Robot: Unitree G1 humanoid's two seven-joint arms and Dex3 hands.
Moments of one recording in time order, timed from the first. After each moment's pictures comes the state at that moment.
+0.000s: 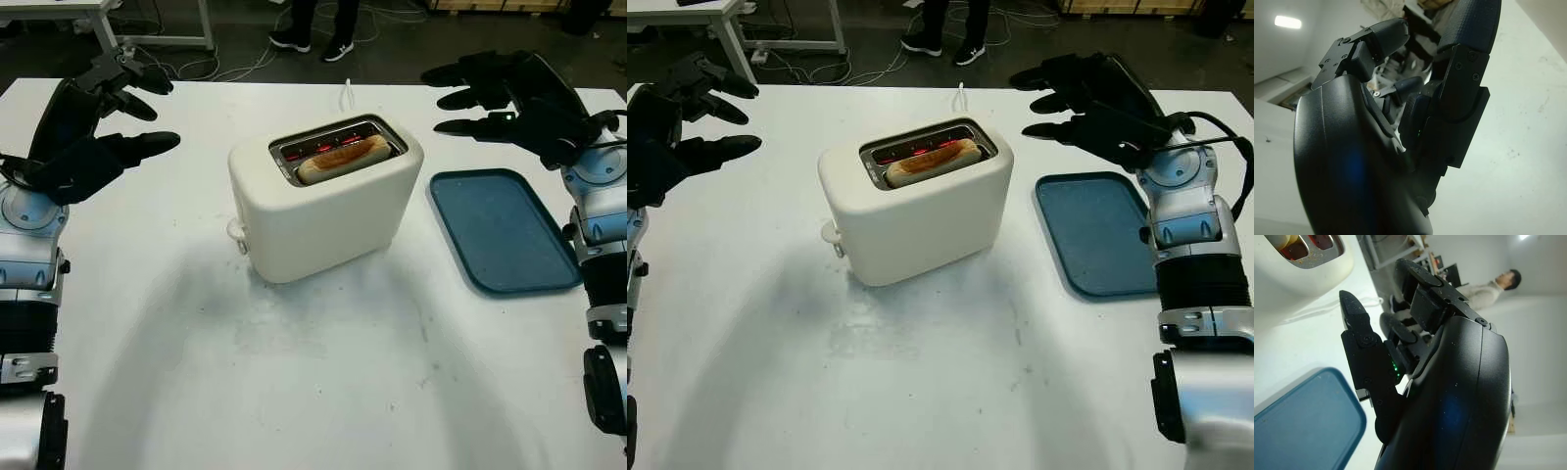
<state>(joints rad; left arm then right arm) -0.56 0.61 0.13 0.32 0.08 -0.25 -0.26 -0.78 -0.61 0.00 0.47 -0.16 -0.15 0.38</state>
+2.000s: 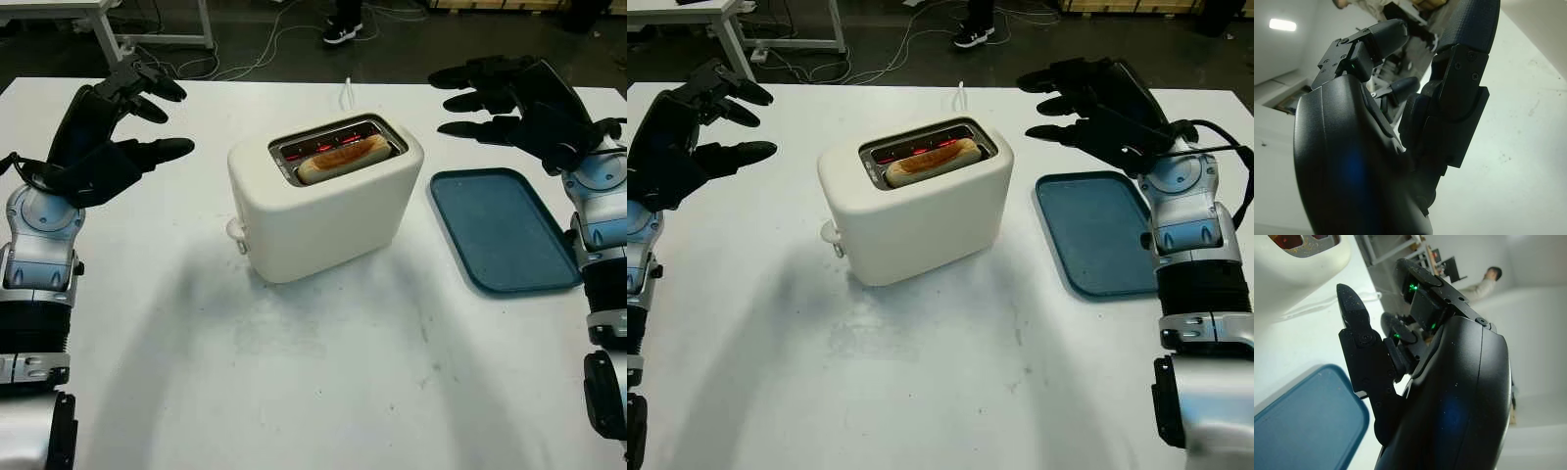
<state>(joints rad) -0.57 0.58 0.11 0.31 0.12 -0.25 -0.25 -0.75 -0.60 -0.01 0.46 -0.16 -0.14 0.35</state>
